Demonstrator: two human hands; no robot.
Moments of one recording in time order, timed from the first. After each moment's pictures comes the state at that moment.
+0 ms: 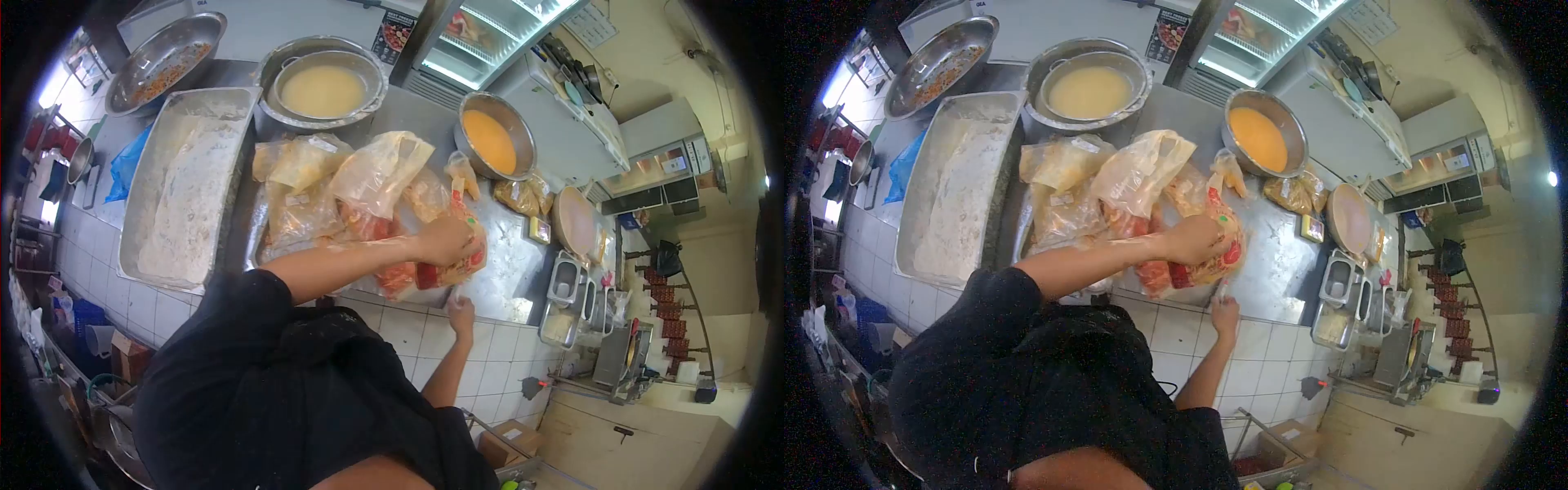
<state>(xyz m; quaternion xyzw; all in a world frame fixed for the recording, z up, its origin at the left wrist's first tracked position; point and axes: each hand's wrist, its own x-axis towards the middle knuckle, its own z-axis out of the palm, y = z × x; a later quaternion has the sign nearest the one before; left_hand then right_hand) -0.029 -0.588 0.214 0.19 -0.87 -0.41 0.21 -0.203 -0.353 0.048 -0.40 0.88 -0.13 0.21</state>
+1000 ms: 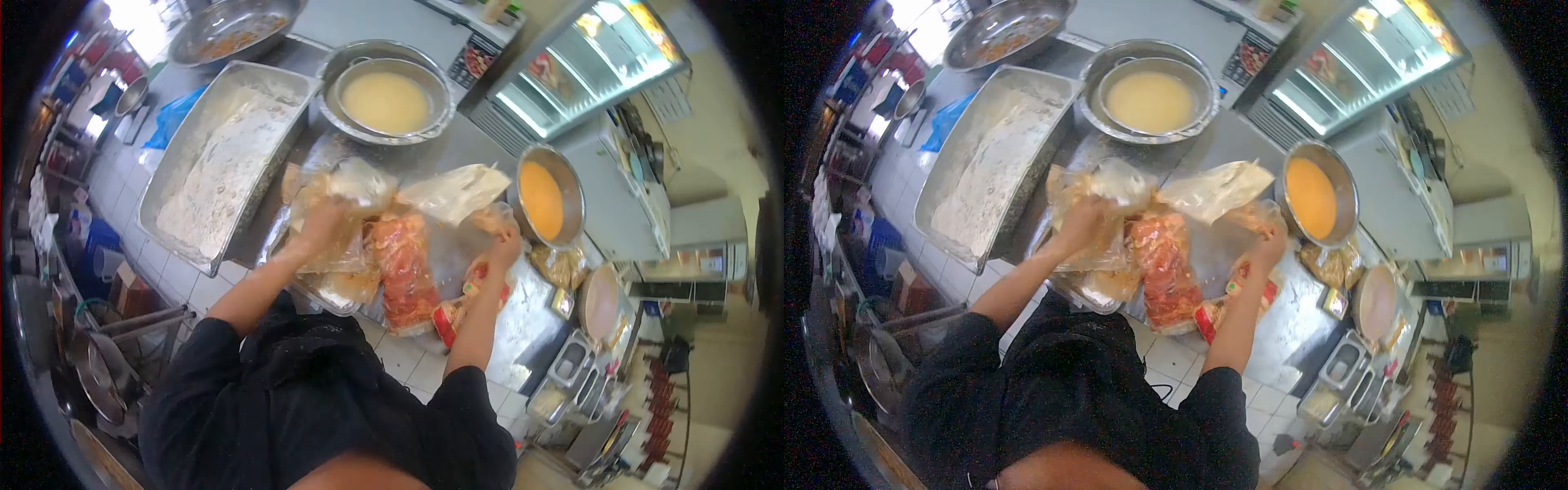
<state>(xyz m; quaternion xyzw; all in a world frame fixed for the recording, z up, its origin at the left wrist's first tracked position) 0.185 -0.649 0.087 0.53 -0.81 -0.14 0.22 -0.277 -0.678 0.037 -0.54 0.78 -0.33 0.03</state>
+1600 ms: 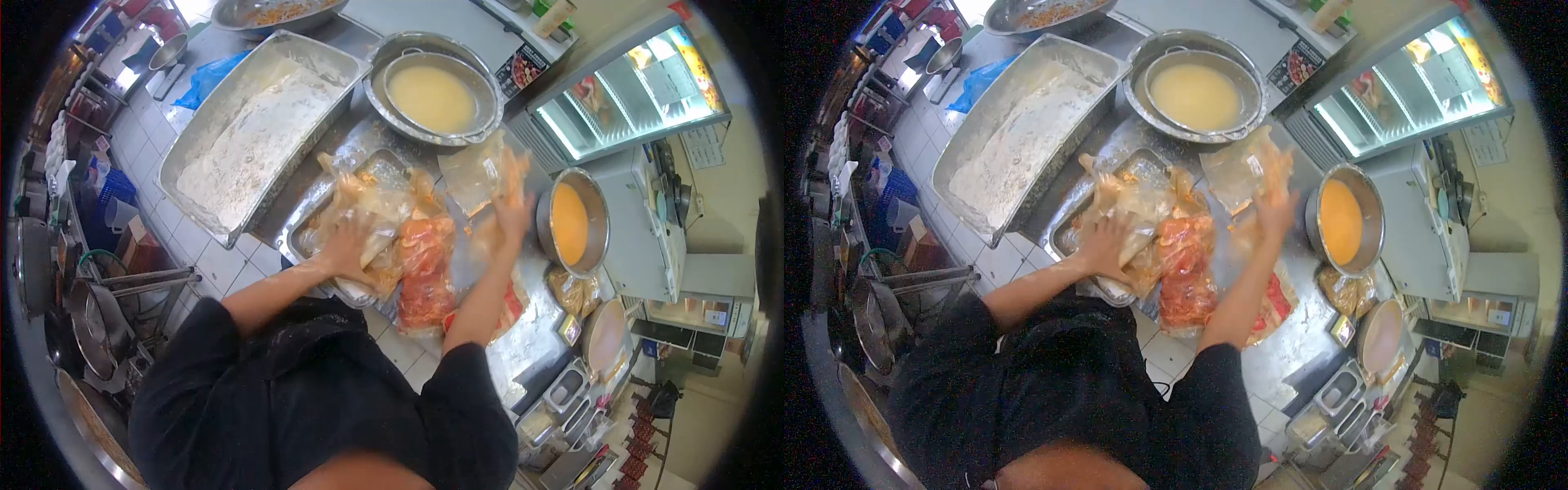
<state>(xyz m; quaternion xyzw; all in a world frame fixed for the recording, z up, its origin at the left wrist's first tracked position) 0.178 -0.577 0.067 0.59 -0.76 -0.27 0.08 -0.175 -0.765 0.078 -0.56 0.77 -0.29 0.09</state>
